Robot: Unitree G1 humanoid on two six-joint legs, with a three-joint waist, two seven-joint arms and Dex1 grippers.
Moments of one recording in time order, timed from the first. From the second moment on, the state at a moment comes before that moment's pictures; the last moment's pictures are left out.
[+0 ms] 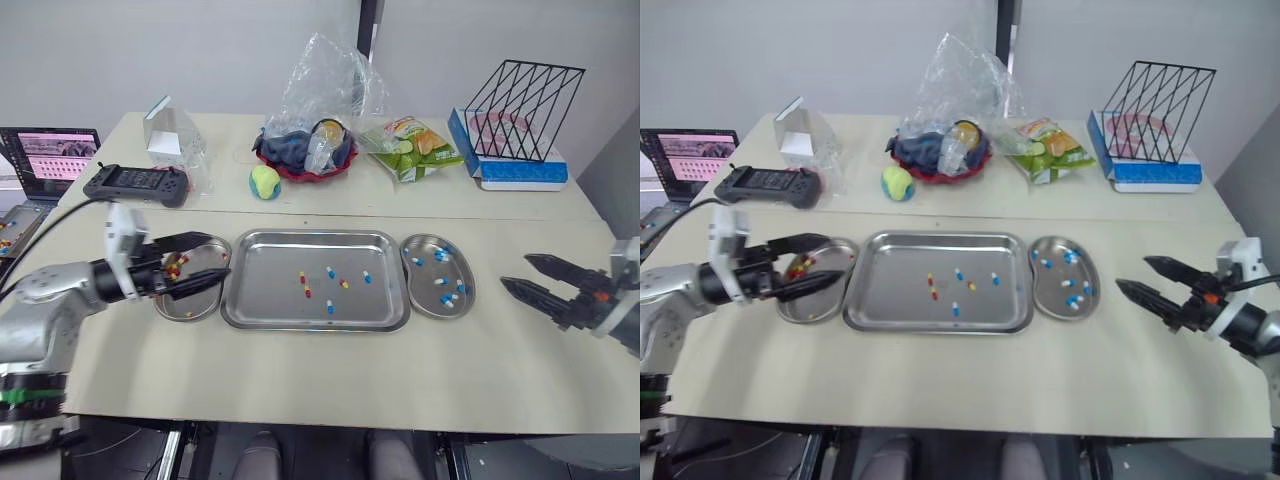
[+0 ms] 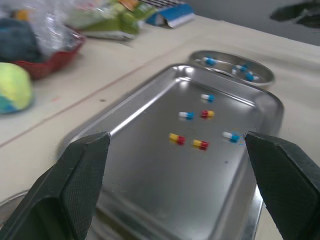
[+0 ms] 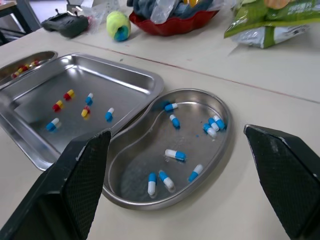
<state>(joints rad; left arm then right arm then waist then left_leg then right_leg) -0.37 0.82 0.17 0.07 -0.59 0.38 -1.21 -0.05 -0.84 -0.54 -0.01 0.68 0.49 1.08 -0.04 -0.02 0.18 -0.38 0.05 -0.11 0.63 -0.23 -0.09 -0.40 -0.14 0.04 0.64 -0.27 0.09</state>
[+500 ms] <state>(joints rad) -0.61 0.67 -0.14 0.29 -0.39 0.23 -1.42 0.09 -0.74 -0.60 -0.25 0.73 0.49 0.92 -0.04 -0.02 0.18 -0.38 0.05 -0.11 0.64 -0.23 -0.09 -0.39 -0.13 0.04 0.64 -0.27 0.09</state>
